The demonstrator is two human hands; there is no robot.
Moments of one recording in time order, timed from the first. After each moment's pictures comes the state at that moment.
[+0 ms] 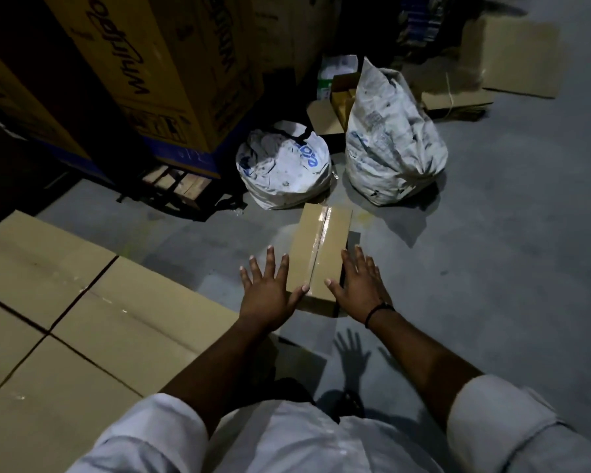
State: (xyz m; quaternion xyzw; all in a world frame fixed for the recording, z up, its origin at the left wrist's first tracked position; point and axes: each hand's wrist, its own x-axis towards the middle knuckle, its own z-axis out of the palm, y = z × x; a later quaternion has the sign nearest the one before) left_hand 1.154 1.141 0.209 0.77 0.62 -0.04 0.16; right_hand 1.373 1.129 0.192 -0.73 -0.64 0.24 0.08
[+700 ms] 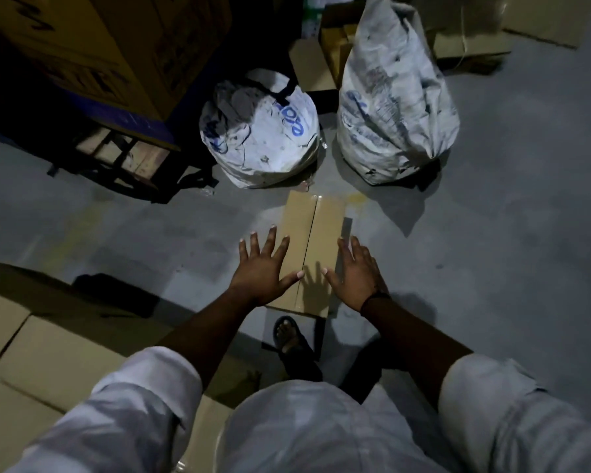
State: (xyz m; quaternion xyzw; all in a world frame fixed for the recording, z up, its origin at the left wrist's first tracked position) left_hand 1.179 1.412 0.123 0.82 0.53 -0.13 0.20; right_hand 1.405 1.358 0.118 -0.75 -0.61 0.27 0.00
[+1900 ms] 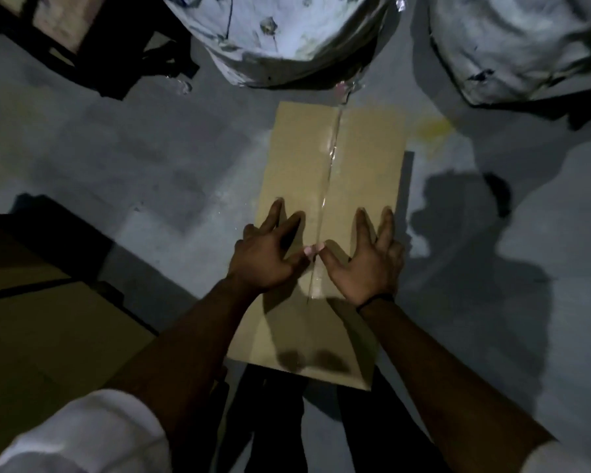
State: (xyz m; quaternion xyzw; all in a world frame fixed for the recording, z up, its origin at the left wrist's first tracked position) left_hand 1.294 1.553 -0.211 0.67 0.64 -0.09 0.35; right_hand 1.485 1.529 -0.223 -0.76 -0.54 0.36 0.01
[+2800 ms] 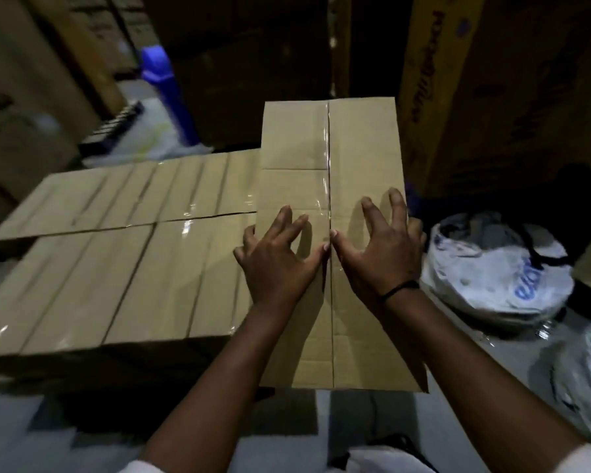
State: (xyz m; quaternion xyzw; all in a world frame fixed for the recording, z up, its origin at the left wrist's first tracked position) left_hand 1.262 1.204 0.386 0.25 0.92 0.27 -0.15; right_hand 1.347 1.350 0.385 -0.34 -0.89 0.16 0.25
